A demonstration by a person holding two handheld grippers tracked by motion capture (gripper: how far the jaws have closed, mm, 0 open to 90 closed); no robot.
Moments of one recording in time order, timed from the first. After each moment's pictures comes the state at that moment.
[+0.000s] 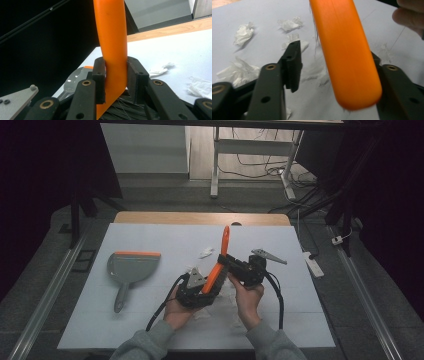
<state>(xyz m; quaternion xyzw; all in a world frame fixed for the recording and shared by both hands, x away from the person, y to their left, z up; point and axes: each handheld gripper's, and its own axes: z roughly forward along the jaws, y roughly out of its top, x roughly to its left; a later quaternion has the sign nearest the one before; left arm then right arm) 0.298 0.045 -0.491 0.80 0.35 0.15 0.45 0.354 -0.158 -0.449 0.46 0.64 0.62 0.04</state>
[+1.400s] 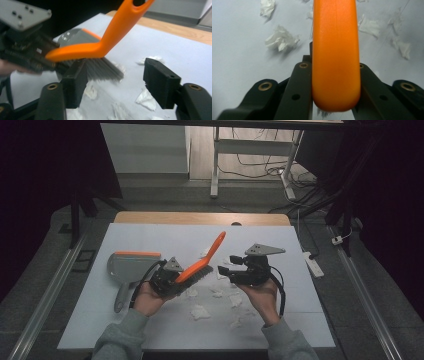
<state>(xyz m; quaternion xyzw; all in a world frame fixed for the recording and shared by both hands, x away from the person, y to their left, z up) 0.320 0.116 -0.464 0.86 0.33 0.09 0.36 0.346 -0.165 -0.412 0.32 0.80 0.51 0.10</state>
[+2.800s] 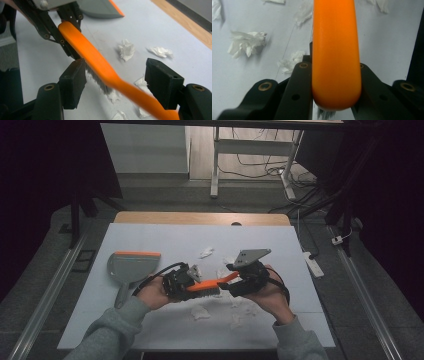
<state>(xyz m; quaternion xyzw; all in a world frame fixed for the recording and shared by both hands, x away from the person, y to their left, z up) 0.321 0.073 -0.445 0.96 0.17 0.05 0.22 0.330 -0.154 -0.396 0.16 0.90 0.39 0.12</state>
